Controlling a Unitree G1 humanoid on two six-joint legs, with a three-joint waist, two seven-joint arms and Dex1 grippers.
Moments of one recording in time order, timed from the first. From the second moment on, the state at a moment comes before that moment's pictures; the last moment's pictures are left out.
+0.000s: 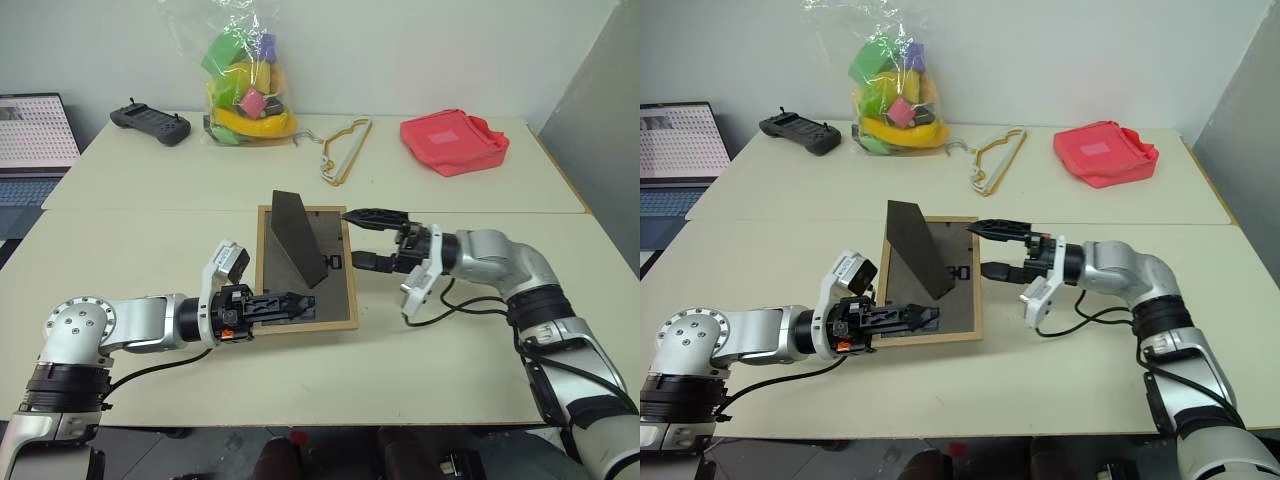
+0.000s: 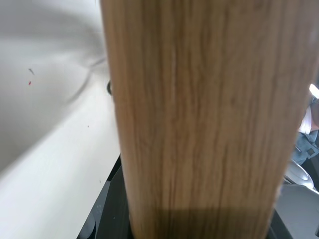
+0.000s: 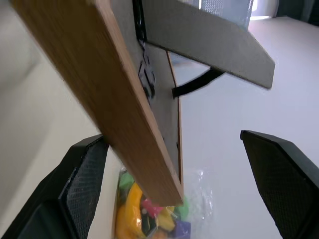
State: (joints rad) left arm -0.38 0.81 0.07 0.03 -1.93 1.39 -0.34; right arm -0.91 -0.44 0.19 0.60 -0.88 -1.32 0.15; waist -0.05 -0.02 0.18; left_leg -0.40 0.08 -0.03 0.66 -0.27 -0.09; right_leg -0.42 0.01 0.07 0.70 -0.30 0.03
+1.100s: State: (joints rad) left arm -0.19 0.87 0.41 -0.10 -1.94 1.12 -0.03; right arm -0.95 -0.56 0.47 0.84 -0.34 -1.18 0.29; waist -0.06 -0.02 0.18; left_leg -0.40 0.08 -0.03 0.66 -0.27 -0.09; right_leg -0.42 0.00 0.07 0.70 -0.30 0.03
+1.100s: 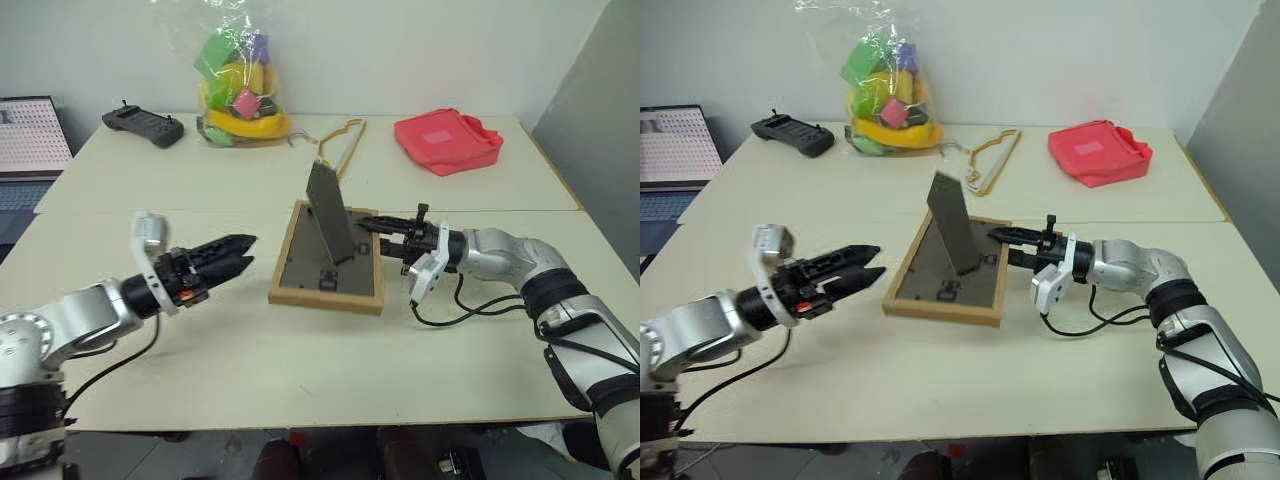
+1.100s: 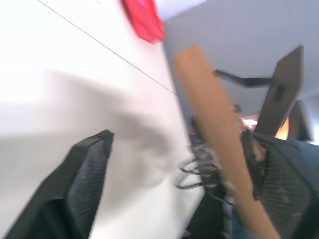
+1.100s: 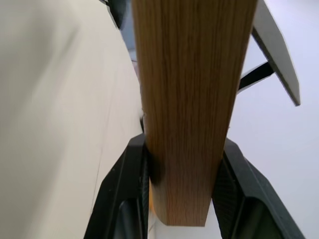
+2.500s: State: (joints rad) left arm -0.11 0.83 0.26 -0.47 -0.86 0.80 -0.39; right arm -0.73 -0.41 0.14 0.54 0.19 0.27 0.97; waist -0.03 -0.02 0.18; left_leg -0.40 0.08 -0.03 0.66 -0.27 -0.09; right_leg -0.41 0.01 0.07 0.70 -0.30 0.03
